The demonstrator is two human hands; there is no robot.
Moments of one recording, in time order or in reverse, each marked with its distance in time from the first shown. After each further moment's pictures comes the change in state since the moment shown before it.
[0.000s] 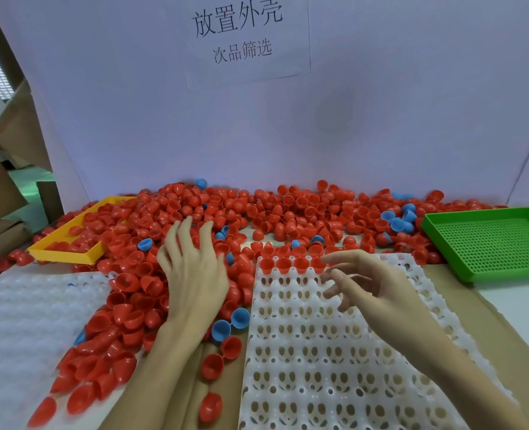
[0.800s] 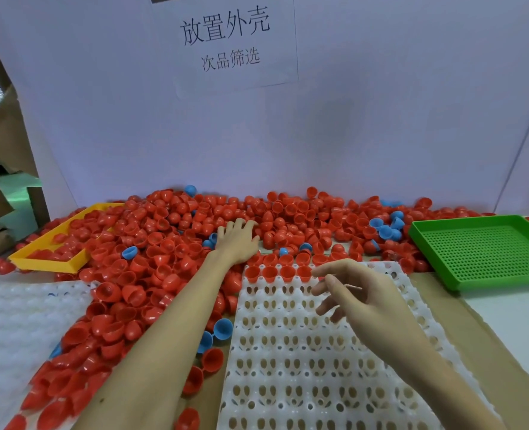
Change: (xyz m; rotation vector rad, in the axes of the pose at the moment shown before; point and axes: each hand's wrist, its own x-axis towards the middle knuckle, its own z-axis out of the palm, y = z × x) left_hand 0.121 0.027 0.137 0.056 -0.588 0.141; right_hand 0.004 0.003 -0.006 -0.012 0.047 0.055
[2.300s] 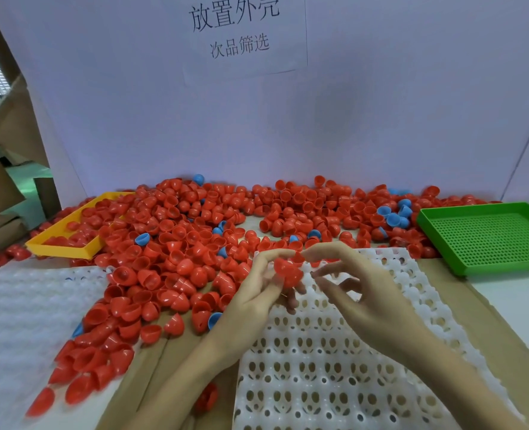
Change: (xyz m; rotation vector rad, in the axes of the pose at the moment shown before) left_hand -0.219 0.051 -0.028 -1.313 -0.080 0.299; right_hand -0.007 0.002 0.011 -0.237 -0.132 -0.322
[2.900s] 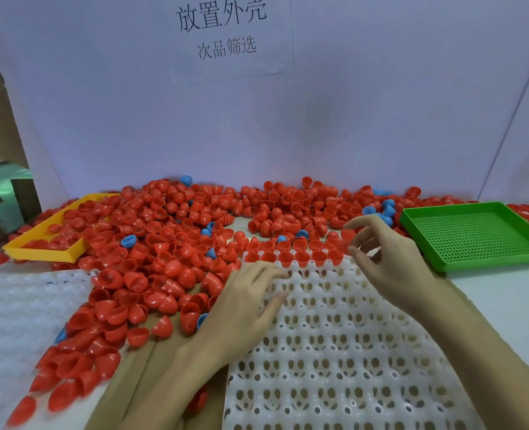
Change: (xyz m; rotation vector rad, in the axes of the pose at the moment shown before) left_hand 0.005 -0.021 -0.009 0.943 0.025 0.218; right_hand 0.023 0.039 -0.050 -0.347 0.189 0.120
